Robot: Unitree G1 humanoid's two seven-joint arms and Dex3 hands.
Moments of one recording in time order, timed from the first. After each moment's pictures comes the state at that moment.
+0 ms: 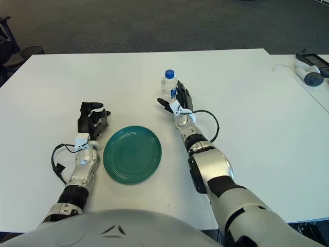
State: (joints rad) left arm -0.06 -0.07 0.04 0.49 0.10 -0.38 0.33; right arm -0.78 -0.05 0.12 1.32 -0.32 -0.32 -0.43
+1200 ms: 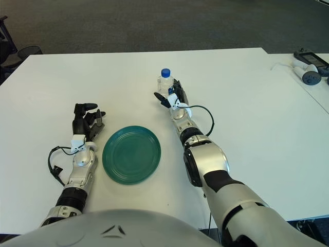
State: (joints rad) left arm -0.03 -0.07 0.08 0.45 0.09 -0.37 0.37; right arm -0.82 -0.01 0.03 1.33 -0.28 -0.28 -0.38
